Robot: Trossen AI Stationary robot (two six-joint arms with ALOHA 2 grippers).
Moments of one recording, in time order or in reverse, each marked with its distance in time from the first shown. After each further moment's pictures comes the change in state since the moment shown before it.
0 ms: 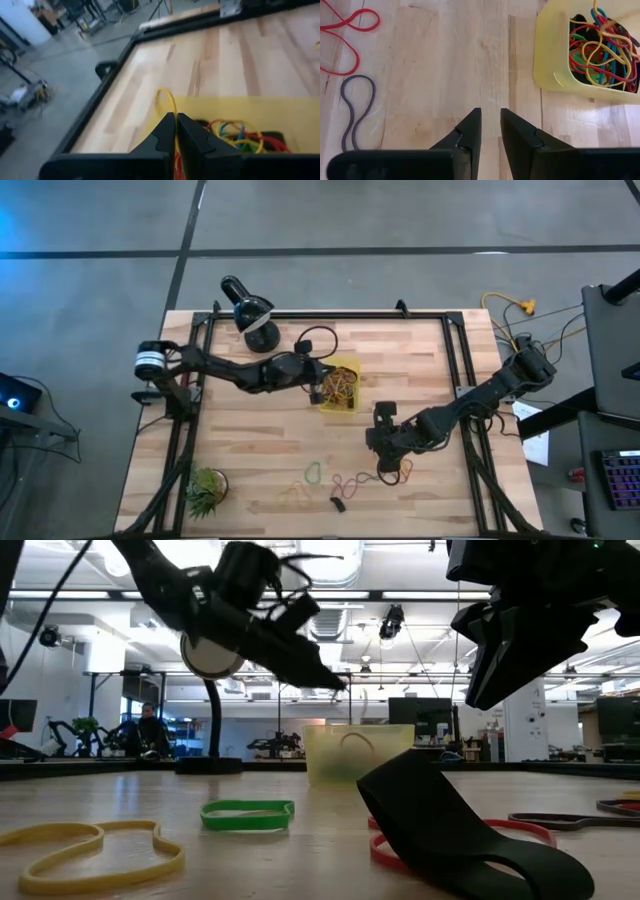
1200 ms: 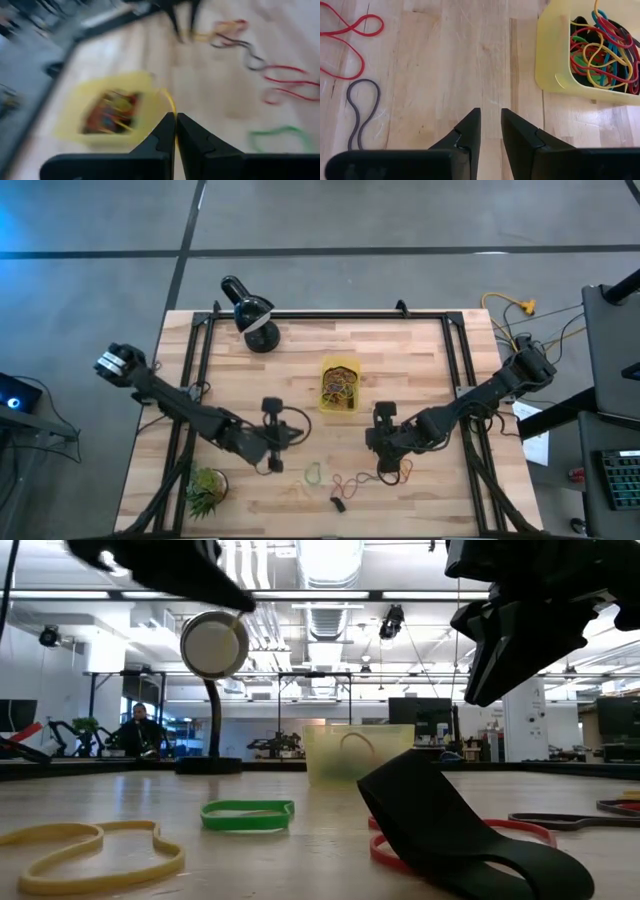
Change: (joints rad) left arm -0.626 -0.289 -0.002 -0.589 -0.390 -0.301; right arm 0.000 0.000 0.009 0.000 -0.007 0.008
